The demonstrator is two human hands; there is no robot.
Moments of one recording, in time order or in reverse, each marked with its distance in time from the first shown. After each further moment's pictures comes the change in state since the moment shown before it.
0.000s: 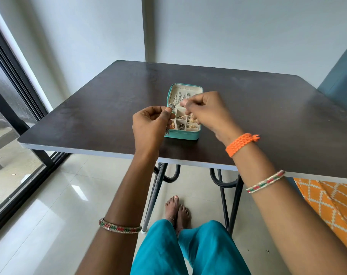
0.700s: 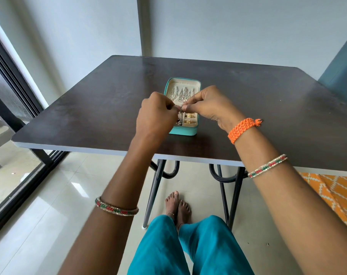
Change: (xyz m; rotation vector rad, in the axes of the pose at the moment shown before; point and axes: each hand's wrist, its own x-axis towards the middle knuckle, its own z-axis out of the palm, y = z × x) left_hand 0.015 0.012 0.013 0.789 -0.137 0.272; right_hand 0.015 0.006 -0.010 -0.080 -0.111 0.106
